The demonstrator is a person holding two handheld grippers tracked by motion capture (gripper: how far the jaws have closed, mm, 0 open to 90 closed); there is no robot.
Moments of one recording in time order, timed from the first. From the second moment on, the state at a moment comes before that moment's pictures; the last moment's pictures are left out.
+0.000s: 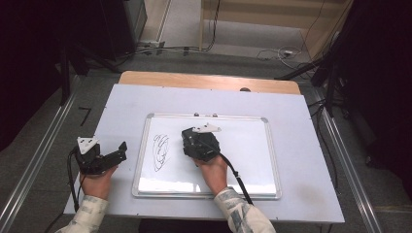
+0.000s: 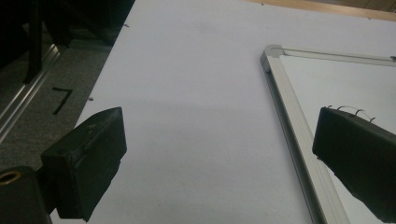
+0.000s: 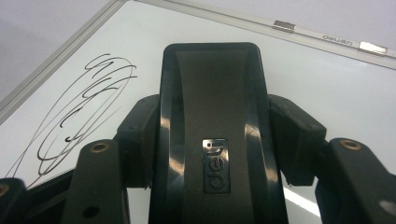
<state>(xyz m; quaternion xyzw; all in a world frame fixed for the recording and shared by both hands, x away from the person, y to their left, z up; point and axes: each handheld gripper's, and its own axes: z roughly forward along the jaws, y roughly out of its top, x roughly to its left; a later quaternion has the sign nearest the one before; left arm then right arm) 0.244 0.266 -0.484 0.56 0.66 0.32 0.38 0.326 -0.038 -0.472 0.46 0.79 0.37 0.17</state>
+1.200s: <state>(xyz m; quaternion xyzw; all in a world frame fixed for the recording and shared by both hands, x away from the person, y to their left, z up) 0.244 0.267 -0.485 0.56 0.66 0.32 0.38 0.321 -0.005 -0.490 0.42 0.83 0.34 0.16</state>
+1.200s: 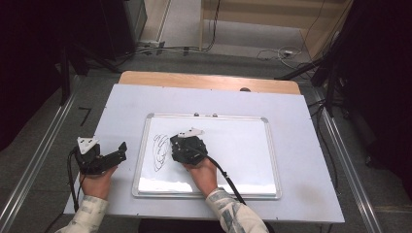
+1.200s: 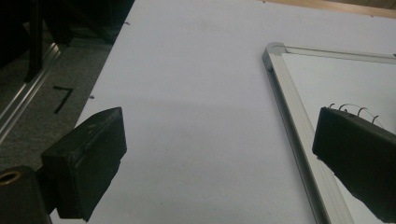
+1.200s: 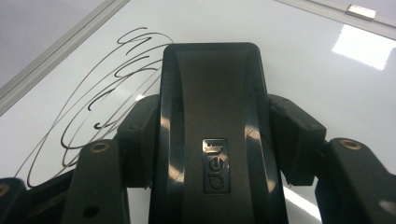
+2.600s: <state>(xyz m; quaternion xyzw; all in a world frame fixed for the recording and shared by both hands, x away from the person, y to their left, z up) 0.245 0.263 -0.485 0.57 0.66 0.32 0.38 0.303 0.011 -0.493 0.39 0.84 0.35 0.17</state>
